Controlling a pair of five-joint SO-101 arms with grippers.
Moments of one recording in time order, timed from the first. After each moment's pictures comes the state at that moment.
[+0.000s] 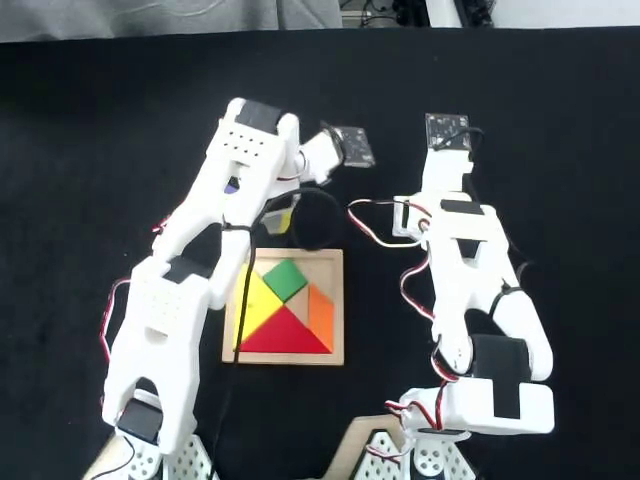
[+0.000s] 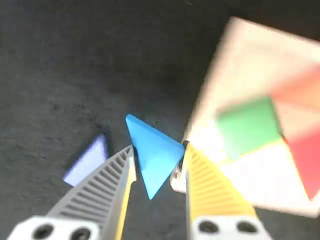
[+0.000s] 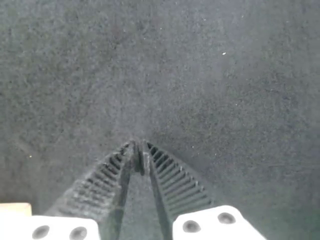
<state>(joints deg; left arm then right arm) 16.8 44.6 -43.8 97.5 -57.6 5.7 -1.5 39.3 34.3 1.5</state>
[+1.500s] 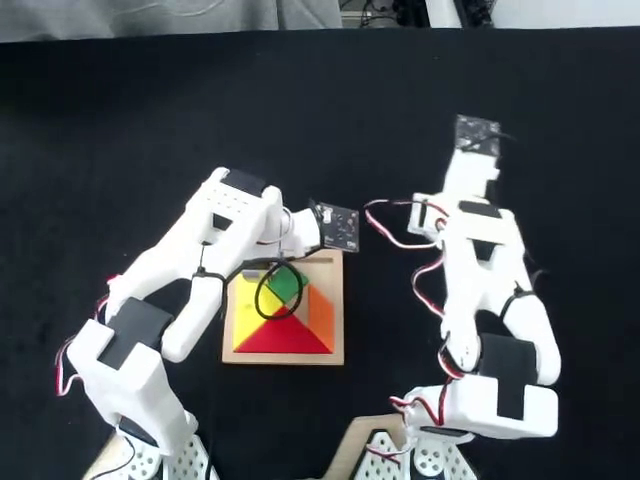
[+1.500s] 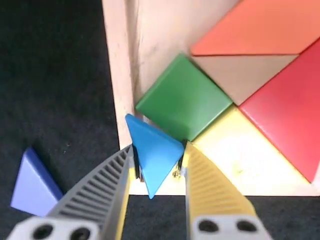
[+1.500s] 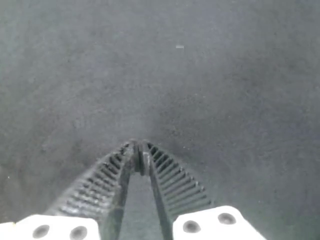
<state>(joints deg) 18.6 14.4 14.1 67.5 -70.7 10.5 -1.5 39.3 34.3 -3.9</state>
